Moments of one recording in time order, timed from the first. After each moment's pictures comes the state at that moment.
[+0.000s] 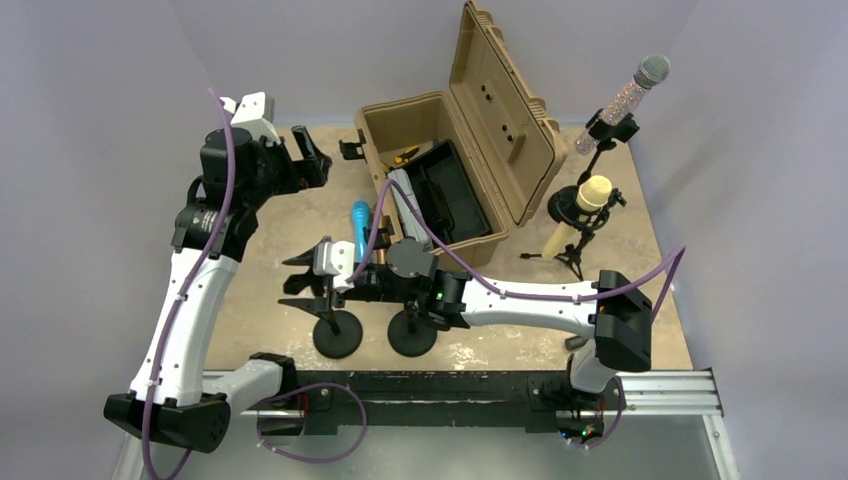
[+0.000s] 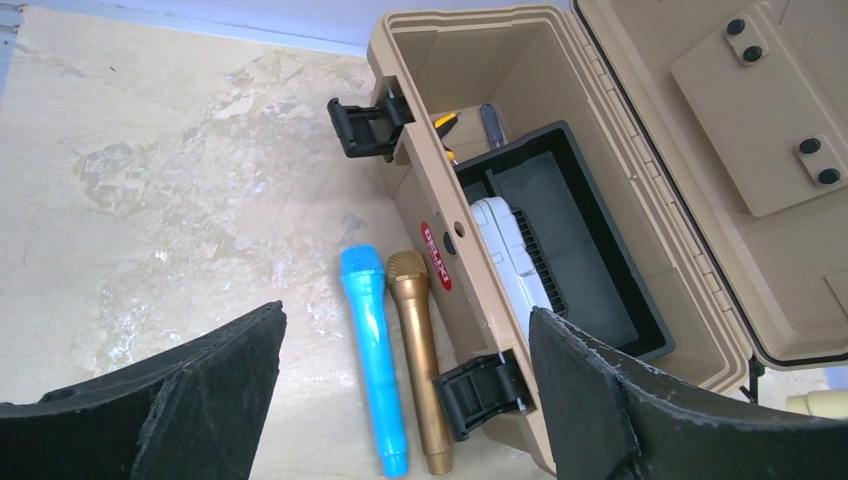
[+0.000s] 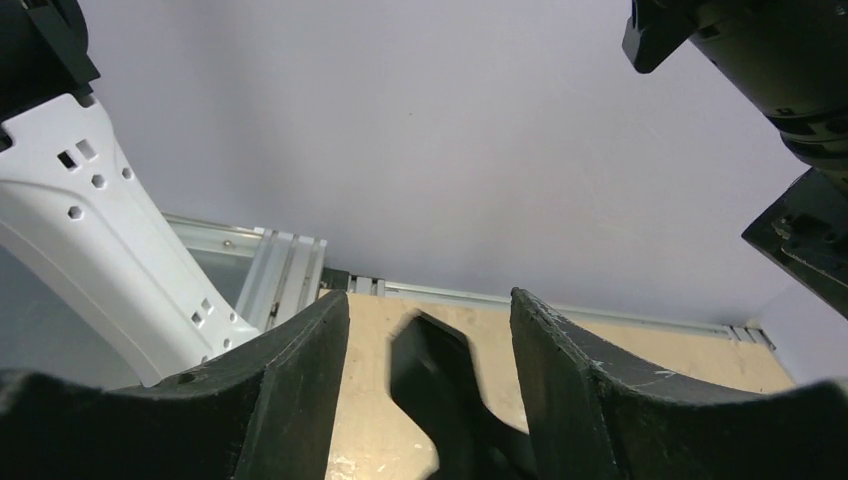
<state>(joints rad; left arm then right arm) -0.17 1.10 1.38 -0.62 0.05 -0.33 1.29 1.65 1.28 0.56 -0.26 -0.20</state>
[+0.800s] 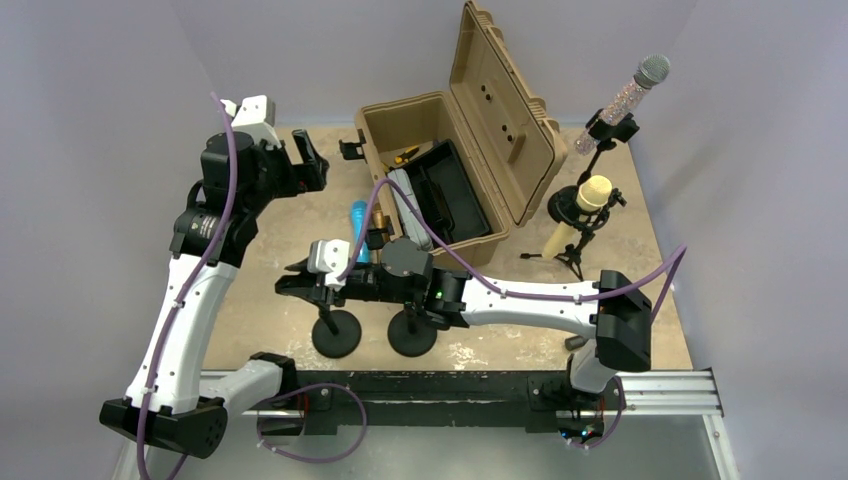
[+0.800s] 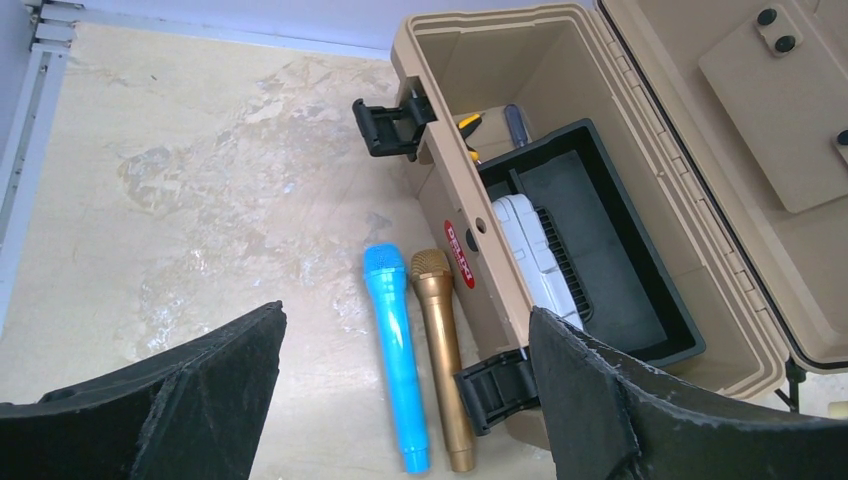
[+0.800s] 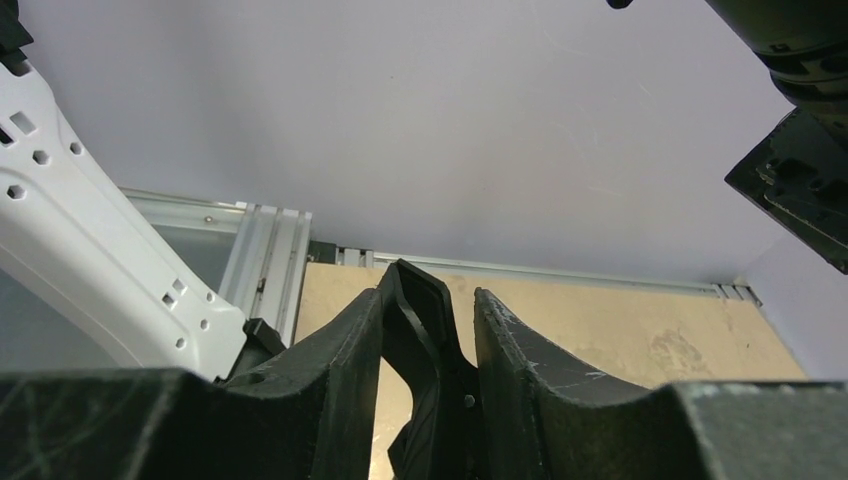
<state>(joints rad) -0.20 1.07 1.38 -0.65 -0.02 -0.29 1.30 1.65 1.30 0.46 -0.19 -0.21</state>
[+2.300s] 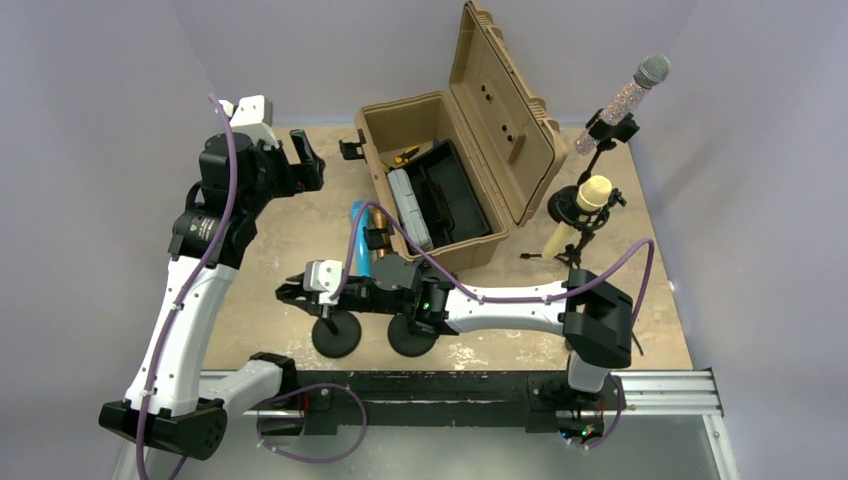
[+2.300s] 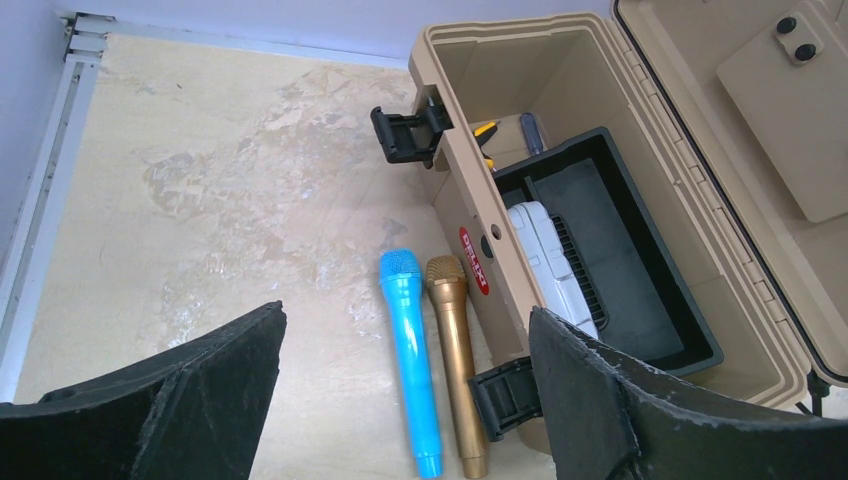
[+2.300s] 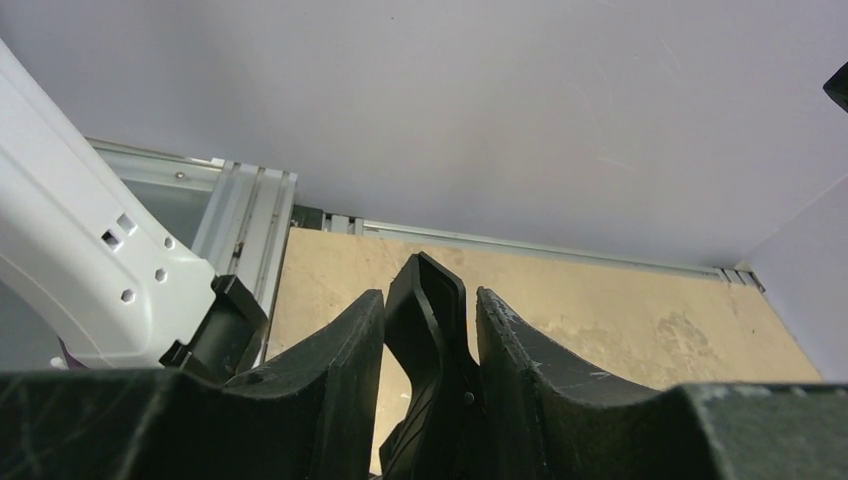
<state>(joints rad) -0.21 1.07 1.38 -0.64 -0.06 -0.28 1.31 1.75 1.22 0.59 -0.18 -0.26</state>
